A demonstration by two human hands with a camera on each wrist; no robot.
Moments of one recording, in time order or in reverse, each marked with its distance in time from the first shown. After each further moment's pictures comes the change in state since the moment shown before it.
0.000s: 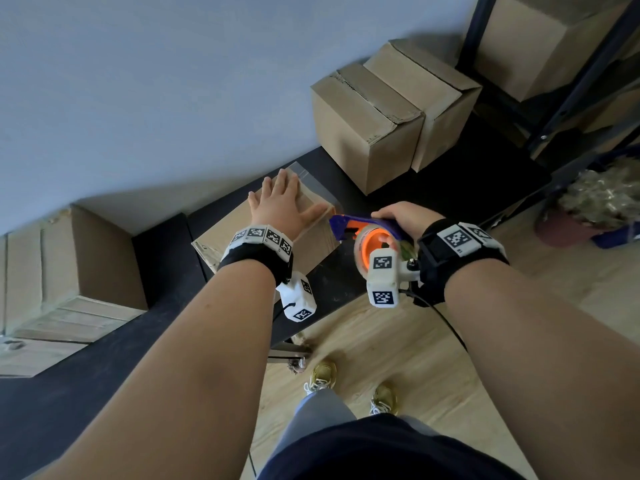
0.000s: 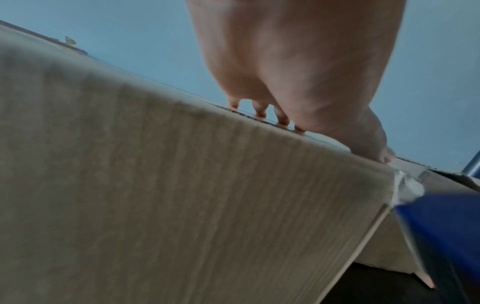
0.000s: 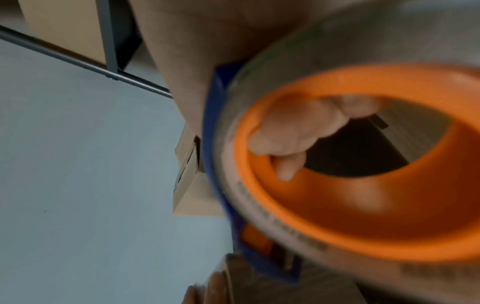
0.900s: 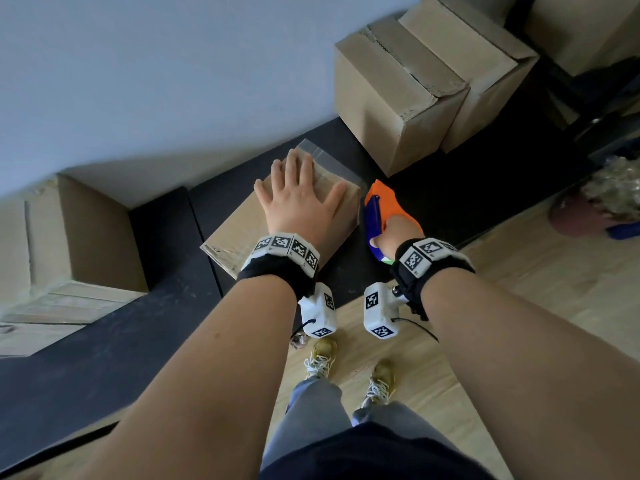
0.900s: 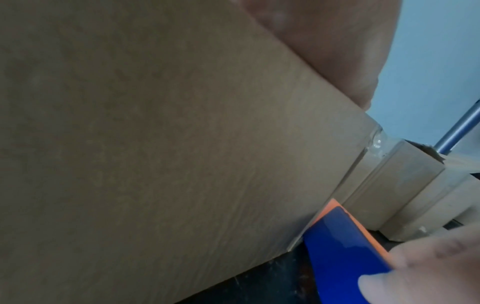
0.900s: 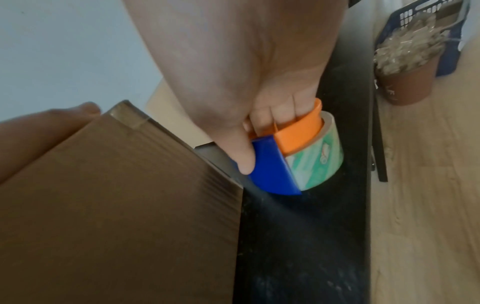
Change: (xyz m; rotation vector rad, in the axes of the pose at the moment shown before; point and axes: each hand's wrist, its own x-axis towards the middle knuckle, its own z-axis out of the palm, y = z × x) left_hand -0.012 0.008 0.016 -0.054 0.164 -0.155; right_hand 0.068 0.023 0.062 -0.705 0.254 -0.247
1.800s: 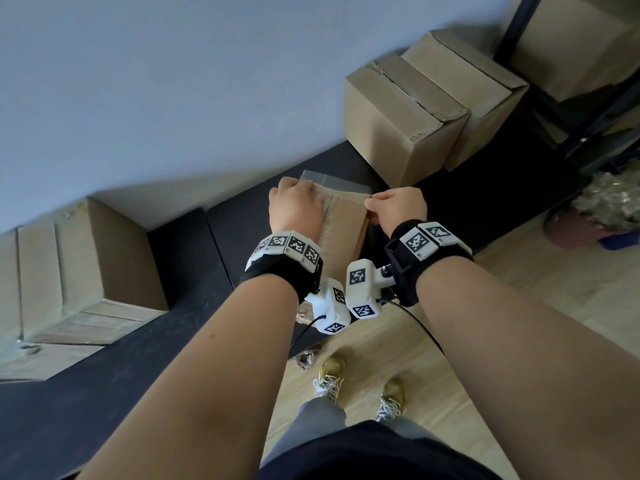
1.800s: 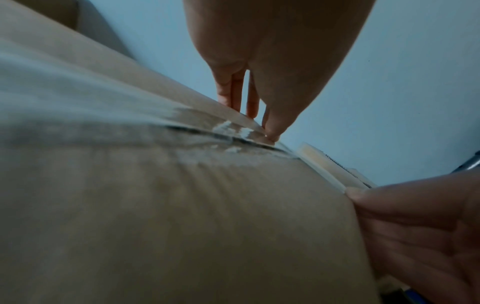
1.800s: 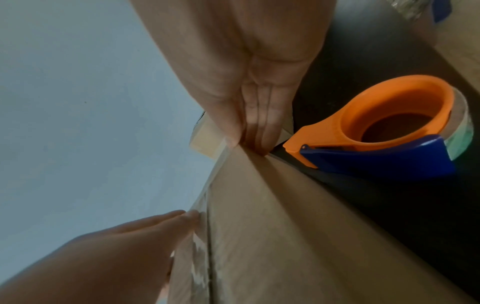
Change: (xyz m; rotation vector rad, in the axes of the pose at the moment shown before) left_hand 0.028 -0.041 -0.018 -0.294 -0.021 -0.037; right_hand -0.014 -0.068 -0.019 0.627 0.348 -0.006
